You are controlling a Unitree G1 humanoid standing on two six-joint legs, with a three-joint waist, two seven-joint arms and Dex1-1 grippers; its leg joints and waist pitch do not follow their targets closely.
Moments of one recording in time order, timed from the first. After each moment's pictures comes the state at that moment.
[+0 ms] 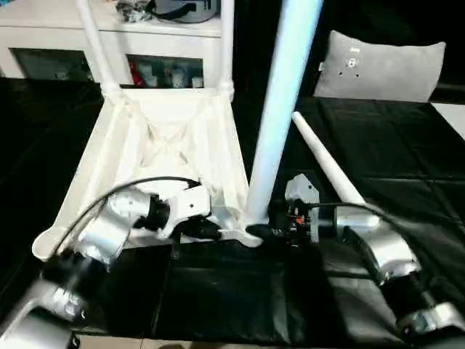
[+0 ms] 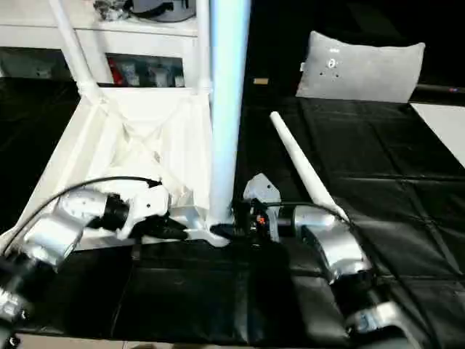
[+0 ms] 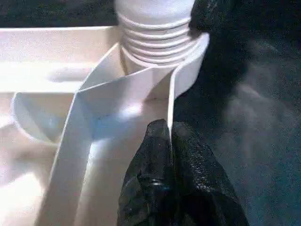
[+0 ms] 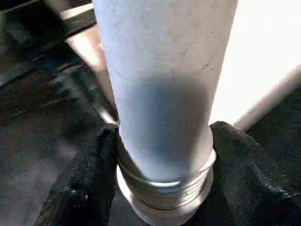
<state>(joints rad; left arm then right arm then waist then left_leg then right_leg) -0.47 0.42 -0.31 0.31 0.04 0.28 -1.06 -0.42 -0.28 0.19 0.41 0.19 0.20 0.91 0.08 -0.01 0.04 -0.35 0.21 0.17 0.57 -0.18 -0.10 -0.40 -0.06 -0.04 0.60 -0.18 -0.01</state>
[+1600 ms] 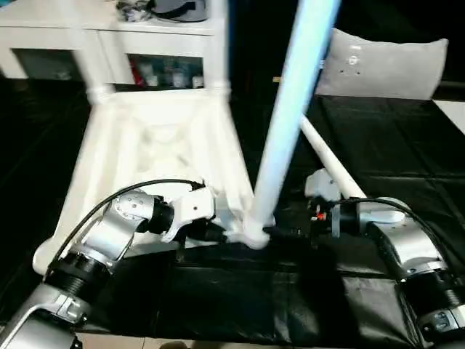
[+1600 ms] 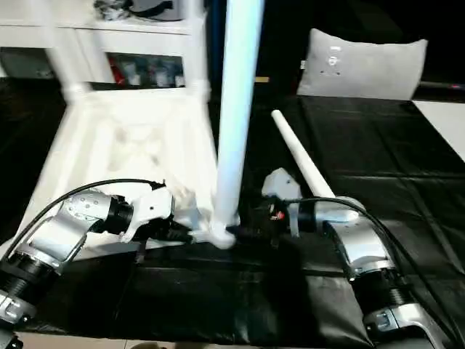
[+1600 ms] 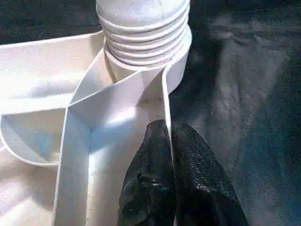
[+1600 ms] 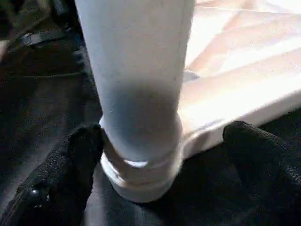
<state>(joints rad) -0.51 0.50 -0.39 0.34 0.02 0.11 -1.27 -0.43 -0.45 0.21 0.37 0.19 0.10 1.19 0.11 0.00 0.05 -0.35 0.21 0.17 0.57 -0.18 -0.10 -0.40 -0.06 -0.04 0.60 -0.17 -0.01</state>
